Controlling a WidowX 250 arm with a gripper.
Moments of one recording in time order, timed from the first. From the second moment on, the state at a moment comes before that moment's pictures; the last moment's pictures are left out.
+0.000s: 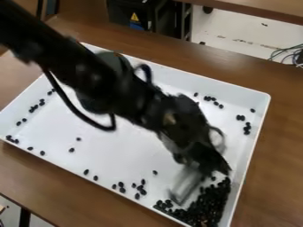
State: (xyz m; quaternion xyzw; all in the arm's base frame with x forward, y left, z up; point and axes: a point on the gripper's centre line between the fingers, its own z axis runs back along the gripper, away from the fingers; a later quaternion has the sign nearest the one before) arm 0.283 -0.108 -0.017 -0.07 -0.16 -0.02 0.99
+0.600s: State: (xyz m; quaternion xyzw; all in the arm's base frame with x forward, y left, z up) arm 0.301 -0.051 -0.019 -0.10 -0.14 0.11 0.98
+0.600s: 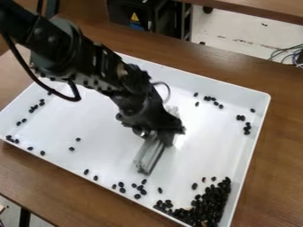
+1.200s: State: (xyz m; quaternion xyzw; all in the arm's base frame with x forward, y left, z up) arm 0.312 -0.047 -0.020 -0.15 -0.16 0.16 0.96
